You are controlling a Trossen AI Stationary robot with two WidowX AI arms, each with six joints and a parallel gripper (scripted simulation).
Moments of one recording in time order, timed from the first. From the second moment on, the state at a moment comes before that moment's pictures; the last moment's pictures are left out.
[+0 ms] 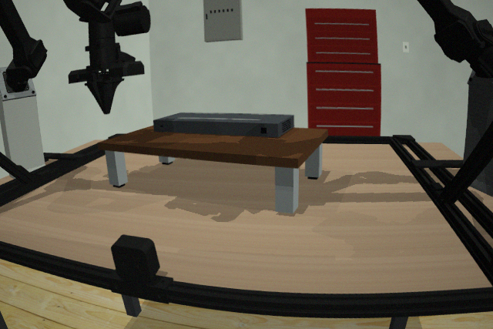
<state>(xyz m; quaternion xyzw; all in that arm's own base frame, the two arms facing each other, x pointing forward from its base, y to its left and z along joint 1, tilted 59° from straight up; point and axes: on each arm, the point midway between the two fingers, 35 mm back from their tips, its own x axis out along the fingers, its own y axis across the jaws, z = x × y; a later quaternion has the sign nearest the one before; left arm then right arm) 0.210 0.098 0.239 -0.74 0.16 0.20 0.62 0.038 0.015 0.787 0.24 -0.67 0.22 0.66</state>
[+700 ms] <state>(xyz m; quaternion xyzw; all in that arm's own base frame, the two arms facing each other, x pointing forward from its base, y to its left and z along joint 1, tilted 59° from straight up) 0.210 0.098 0.239 -0.74 0.16 0.20 0.62 0.016 0.006 0.801 0.14 -0.74 0.12 0.65</state>
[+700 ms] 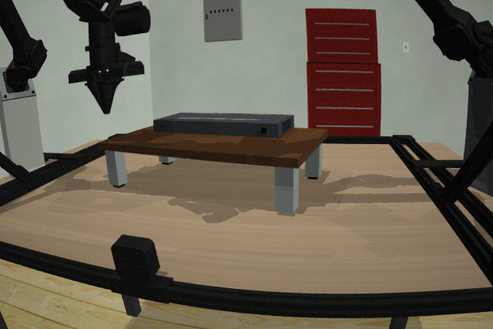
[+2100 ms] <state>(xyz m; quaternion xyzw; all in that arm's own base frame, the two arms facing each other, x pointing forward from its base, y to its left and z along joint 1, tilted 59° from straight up) 0.210 0.098 0.239 -0.74 0.16 0.20 0.62 0.280 0.055 0.691 0.46 -0.30 0.21 0.80</state>
